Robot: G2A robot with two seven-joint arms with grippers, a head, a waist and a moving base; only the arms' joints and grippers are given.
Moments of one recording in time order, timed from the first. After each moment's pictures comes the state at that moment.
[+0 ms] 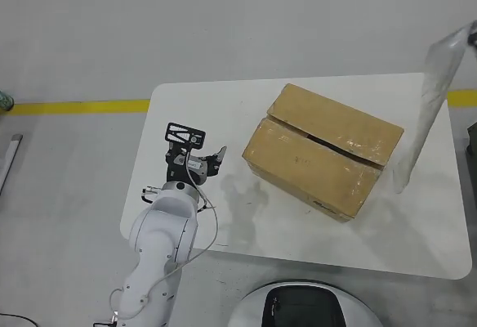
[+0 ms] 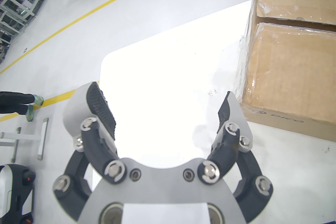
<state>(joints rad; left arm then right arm) 1.07 -1.32 -1.27 -1.99 1.60 -0.03 -0.76 -0.73 -0.63 1.57 -1.94 1.39 0.53 0.85</state>
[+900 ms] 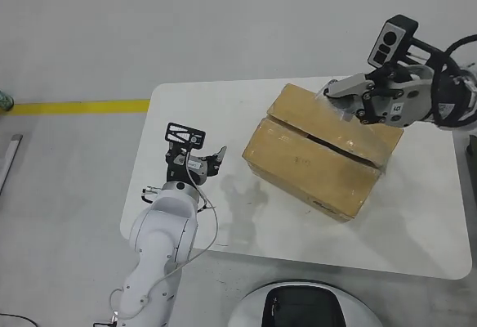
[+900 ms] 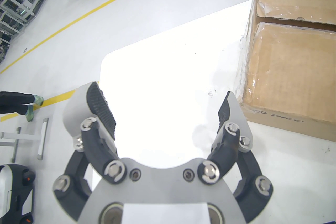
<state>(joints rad) 1.07 -1.32 -1.27 -1.99 1.60 -0.03 -0.76 -0.50 -0.74 1.10 -1.74 1.28 0.45 0.85</state>
